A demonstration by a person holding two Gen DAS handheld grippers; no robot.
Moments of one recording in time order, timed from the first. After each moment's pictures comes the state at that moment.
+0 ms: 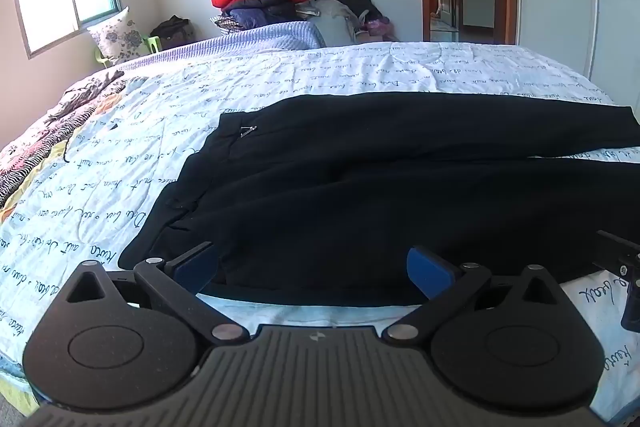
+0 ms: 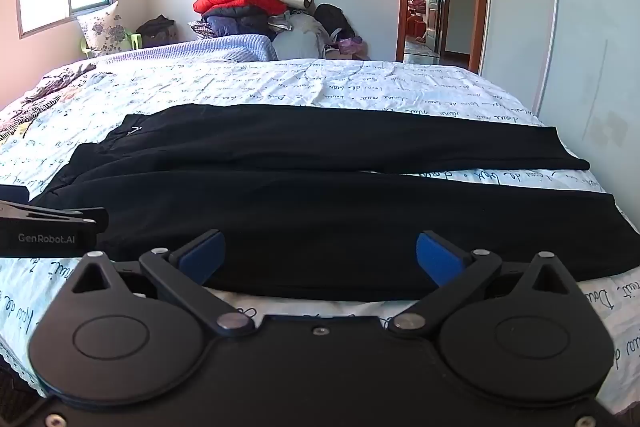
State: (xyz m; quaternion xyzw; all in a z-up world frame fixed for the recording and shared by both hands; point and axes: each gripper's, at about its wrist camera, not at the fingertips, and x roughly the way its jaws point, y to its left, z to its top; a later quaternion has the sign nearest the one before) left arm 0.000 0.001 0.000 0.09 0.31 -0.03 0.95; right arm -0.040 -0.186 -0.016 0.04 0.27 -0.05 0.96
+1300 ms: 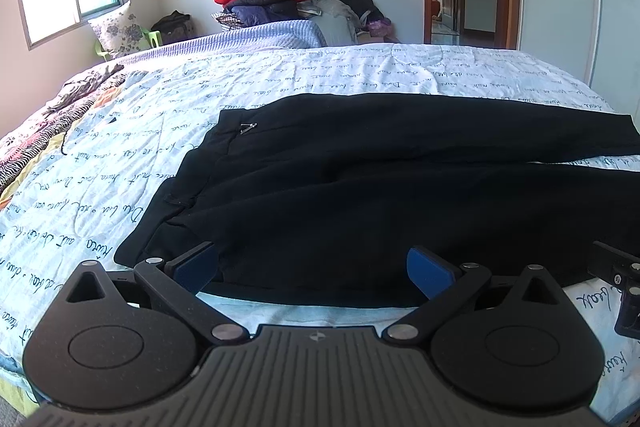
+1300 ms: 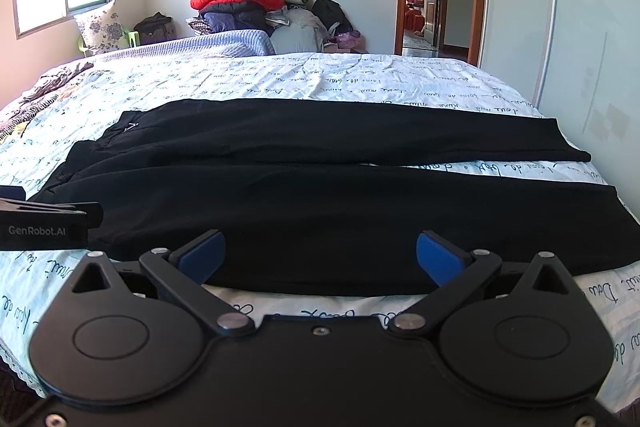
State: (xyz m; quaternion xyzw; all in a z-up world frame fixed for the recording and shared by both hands) left arm 0.003 0.002 -0.001 0.08 0.32 -0.03 0.95; right arm -0.034 -0.190 -0.020 0.05 0.28 -0.06 0.96
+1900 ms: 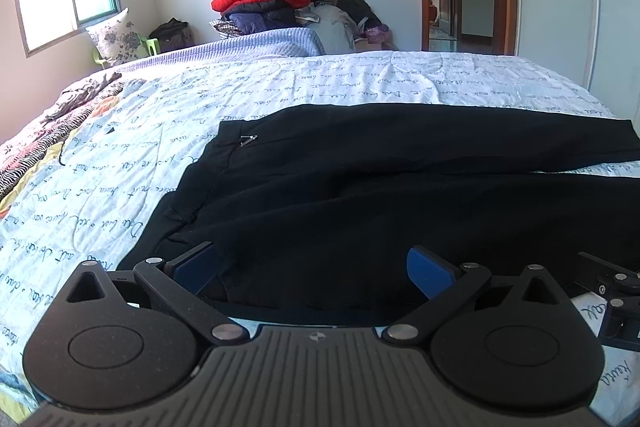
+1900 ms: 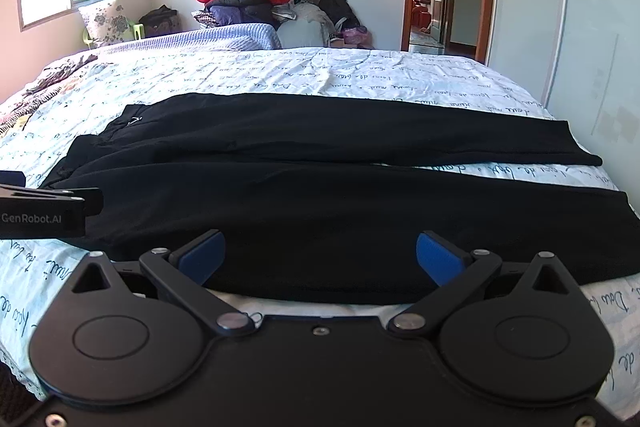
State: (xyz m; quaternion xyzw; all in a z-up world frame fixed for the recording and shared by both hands) left arm 0.013 0.005 0.003 0.08 0.30 -0.03 0.95; right arm -0.018 -0.184 -0.024 0.04 0.29 -0.05 0.95
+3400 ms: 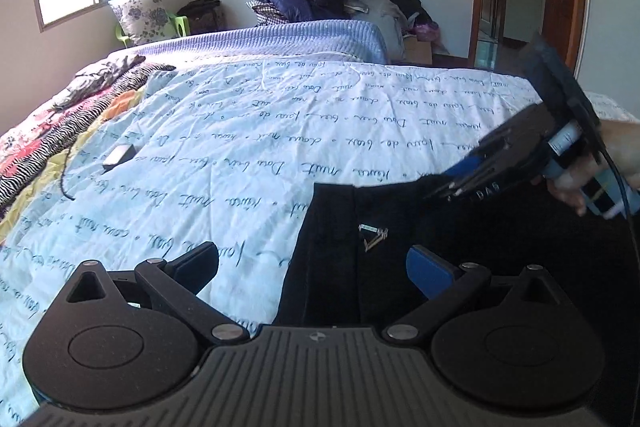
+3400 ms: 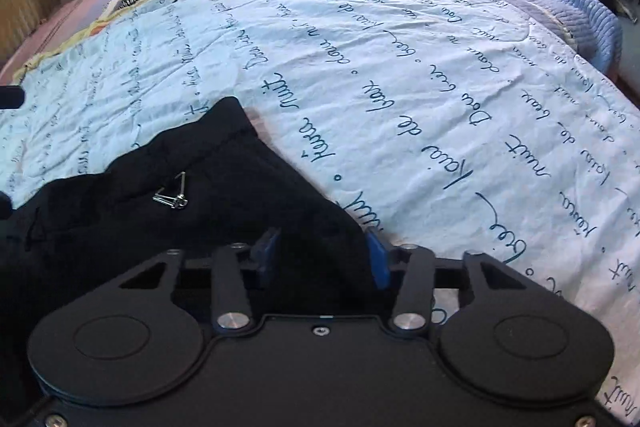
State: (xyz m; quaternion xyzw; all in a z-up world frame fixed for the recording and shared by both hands) left arm 0.223 0.119 0.019 0.04 0.33 0.00 0.94; right arm 0.420 -0.056 -0.049 -0.14 0.40 0.42 0.80
